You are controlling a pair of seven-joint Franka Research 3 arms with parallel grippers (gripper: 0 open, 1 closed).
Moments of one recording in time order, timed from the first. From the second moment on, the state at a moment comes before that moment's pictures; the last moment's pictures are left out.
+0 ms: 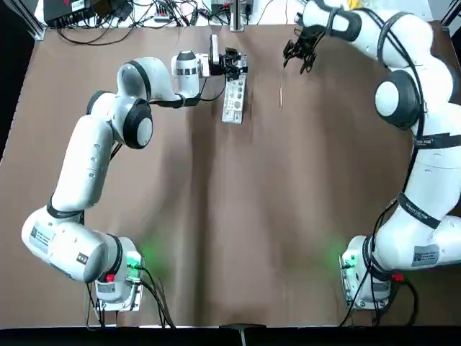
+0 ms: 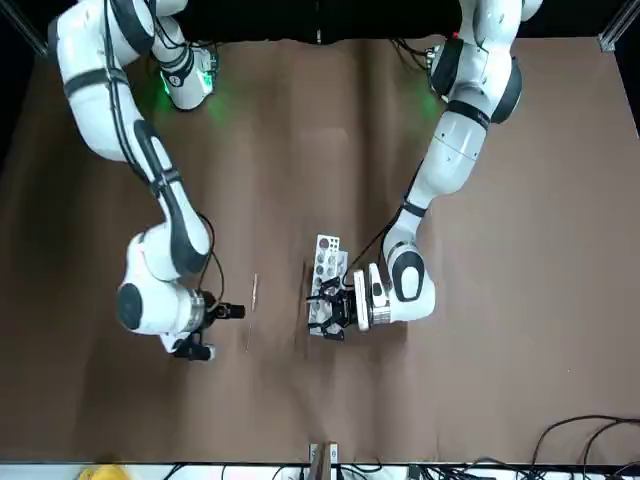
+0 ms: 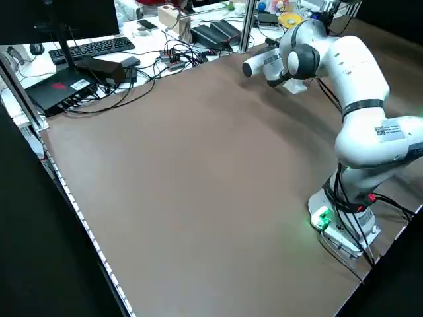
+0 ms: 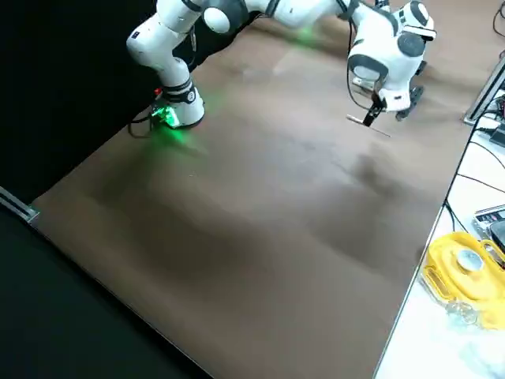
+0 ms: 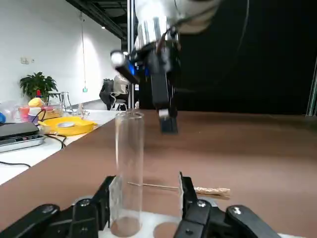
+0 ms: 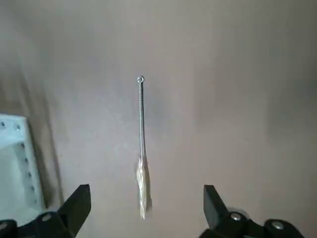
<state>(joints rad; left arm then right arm) -0.41 1.19 -0.10 -1.09 -1.82 2.06 2.33 0.09 0.81 0.21 -1.29 0.18 2.01 0.23</state>
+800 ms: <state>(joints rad) -0.40 1.19 -0.08 -1.08 -1.82 2.06 2.33 0.06 0.44 0.15 -1.21 0.00 1.54 0.14</state>
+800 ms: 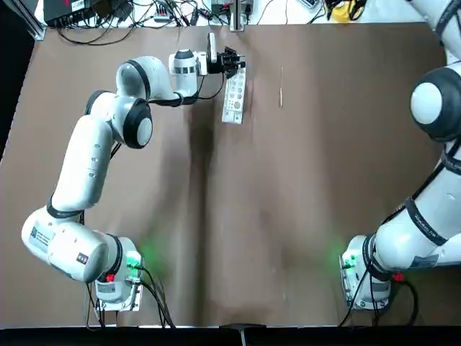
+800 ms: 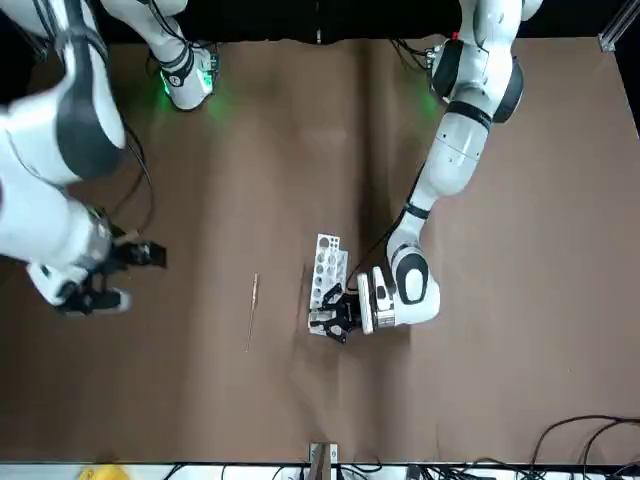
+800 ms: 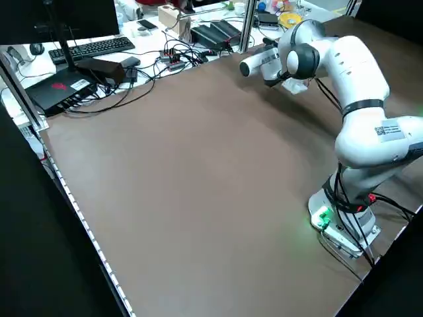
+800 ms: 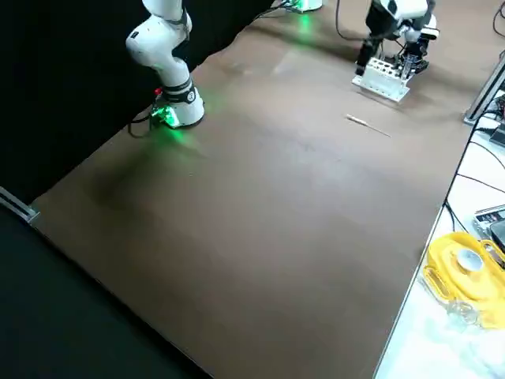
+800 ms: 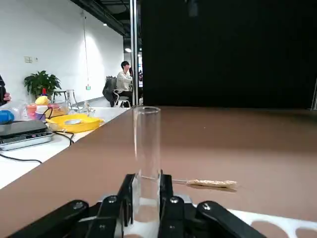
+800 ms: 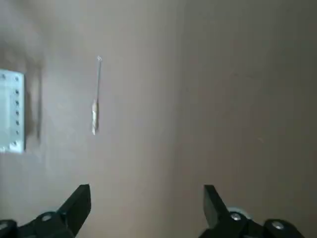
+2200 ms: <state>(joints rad) -0.41 1.07 -0.06 -1.06 -1.76 2.09 2.11 0.15 0.01 -0.07 -1.59 0.06 1.56 0.03</state>
